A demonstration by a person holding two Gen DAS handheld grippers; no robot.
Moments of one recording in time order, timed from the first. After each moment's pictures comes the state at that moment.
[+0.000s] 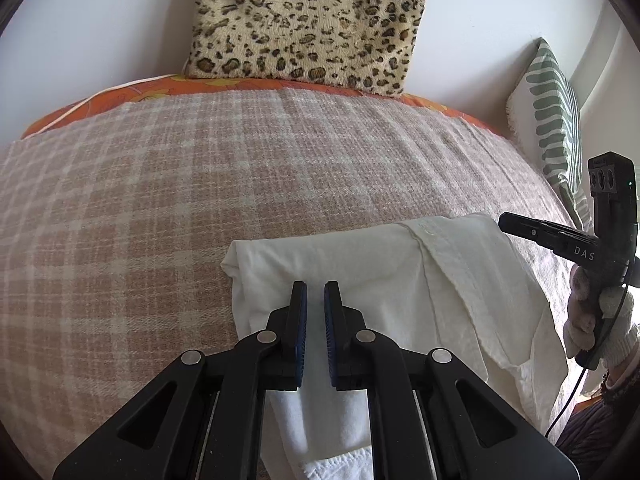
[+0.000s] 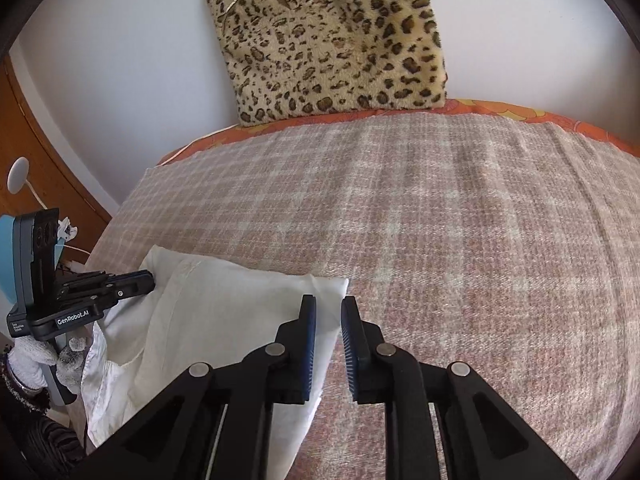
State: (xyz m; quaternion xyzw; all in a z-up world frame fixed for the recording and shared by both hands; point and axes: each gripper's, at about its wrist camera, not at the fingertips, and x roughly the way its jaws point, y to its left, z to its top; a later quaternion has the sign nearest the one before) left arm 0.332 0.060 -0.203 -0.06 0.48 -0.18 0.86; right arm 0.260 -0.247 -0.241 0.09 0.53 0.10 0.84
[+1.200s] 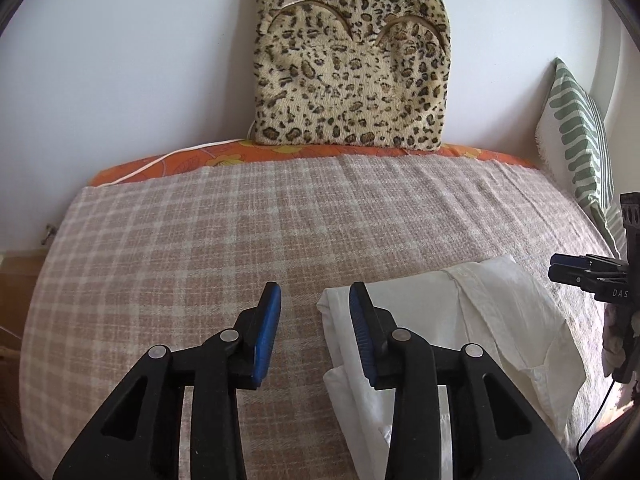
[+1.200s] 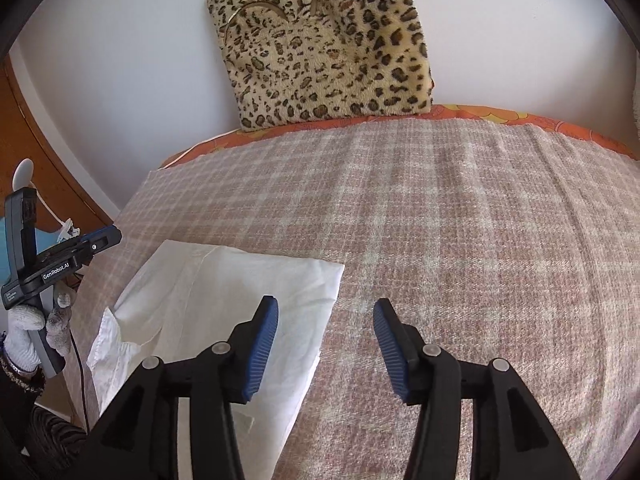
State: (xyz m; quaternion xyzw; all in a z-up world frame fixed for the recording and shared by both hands) left arm 0.313 0.094 -0.149 0.00 0.40 -0.10 0.91; right arm 0.233 -0.246 -0.214 0.06 0.53 0.10 0.84
